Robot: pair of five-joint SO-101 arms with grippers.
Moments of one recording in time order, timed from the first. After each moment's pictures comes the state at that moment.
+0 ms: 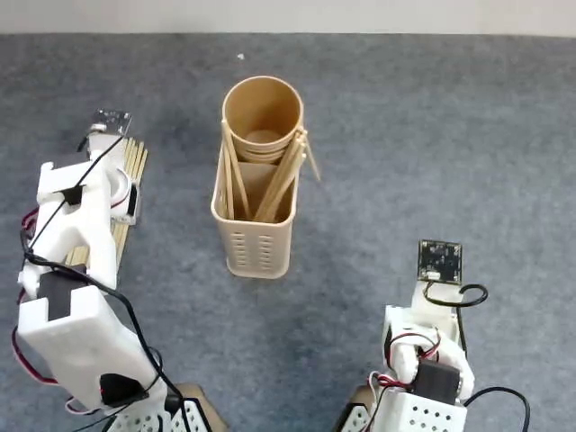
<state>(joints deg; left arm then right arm) -23.4 15.5 13.0 59.0 -14.2 10.2 -104.3 95.3 71.2 8.3</state>
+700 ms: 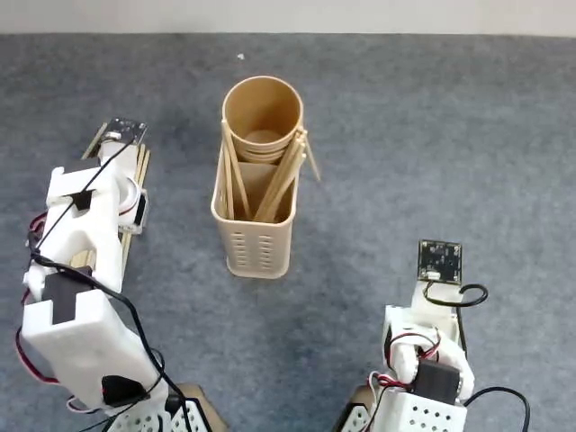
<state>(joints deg) -19.7 15.3 17.3 58.9 -16.8 10.2 -104.3 95.3 71.2 8.3</state>
